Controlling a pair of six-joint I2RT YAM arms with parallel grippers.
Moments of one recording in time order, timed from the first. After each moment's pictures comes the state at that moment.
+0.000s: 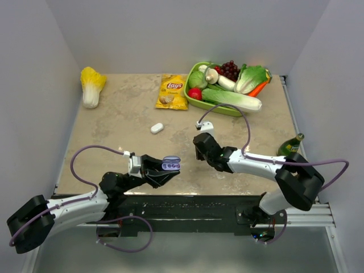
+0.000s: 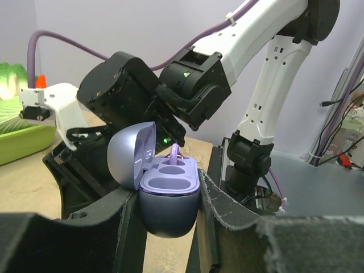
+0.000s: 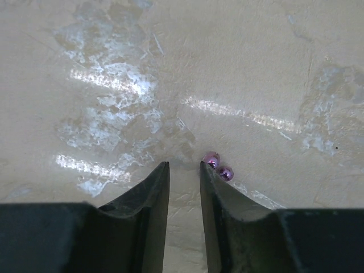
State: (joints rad) left arm -0.93 0.81 0.05 1.20 0.32 -0.33; right arm 0.87 1.48 0.75 -0.08 0.46 0.49
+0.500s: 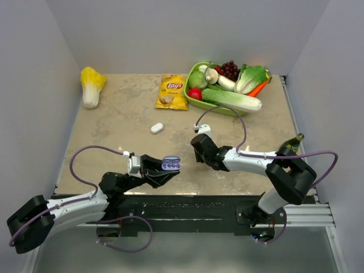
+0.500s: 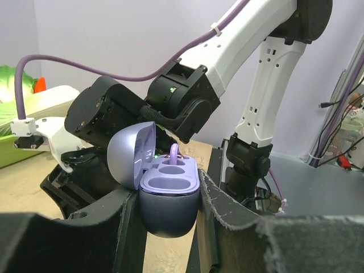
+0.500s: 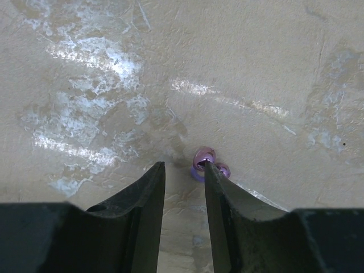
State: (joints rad) left arm -0.93 0.81 0.05 1.21 0.32 -0.33; right arm 0.87 1.55 0.77 -0.09 0.44 0.46
